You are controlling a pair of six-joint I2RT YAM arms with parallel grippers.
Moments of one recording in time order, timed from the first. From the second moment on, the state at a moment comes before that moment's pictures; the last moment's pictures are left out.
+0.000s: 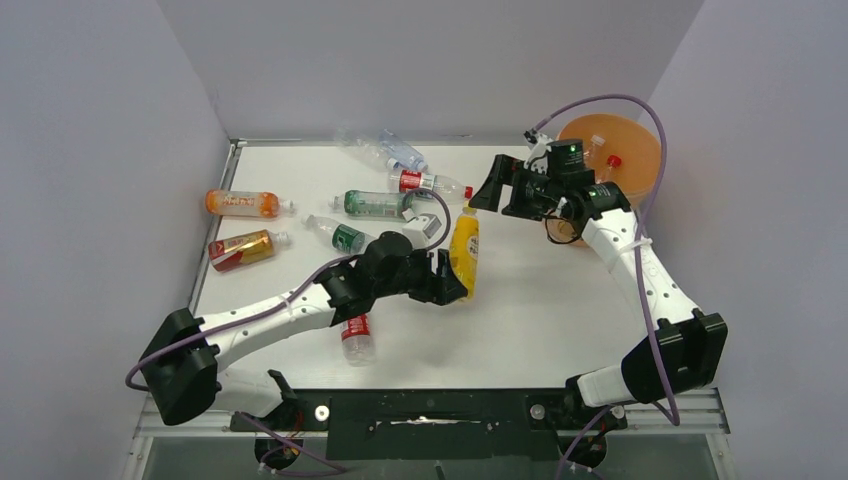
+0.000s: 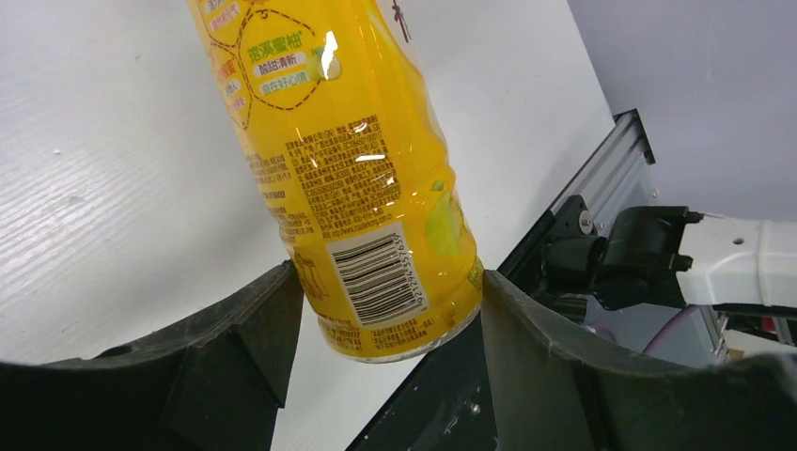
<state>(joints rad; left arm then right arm) -0.93 1.33 0.90 -0.07 0.11 -0.69 0.26 1.41 1.37 -0.65 -0.41 0.44</state>
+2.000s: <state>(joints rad) -0.84 1.06 0.90 -0.48 -0.24 -0.69 -0.12 1.51 1.92 -0.78 -0.25 0.35</state>
